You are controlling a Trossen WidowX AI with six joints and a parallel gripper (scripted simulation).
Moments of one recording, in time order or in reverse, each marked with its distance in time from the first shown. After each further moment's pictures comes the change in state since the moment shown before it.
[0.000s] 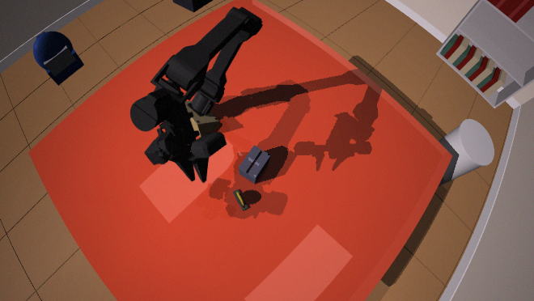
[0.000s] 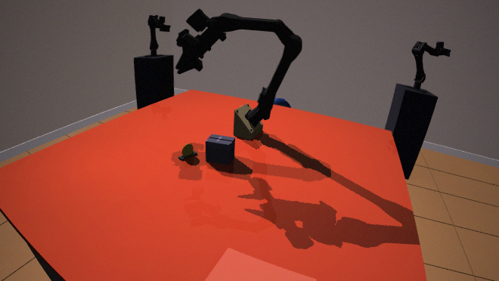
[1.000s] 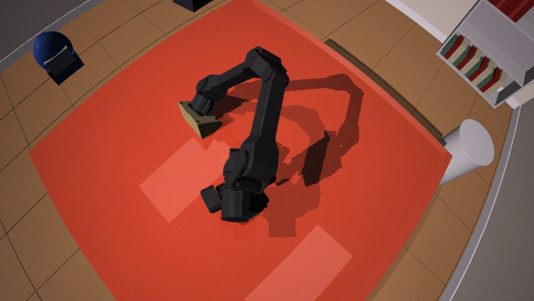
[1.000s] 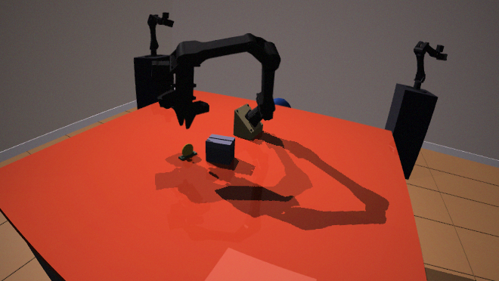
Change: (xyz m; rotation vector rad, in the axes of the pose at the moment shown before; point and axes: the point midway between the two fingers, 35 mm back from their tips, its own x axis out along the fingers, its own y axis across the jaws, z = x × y) arm 0.141 -0.015 -0.124 -0.921 0.798 -0.320
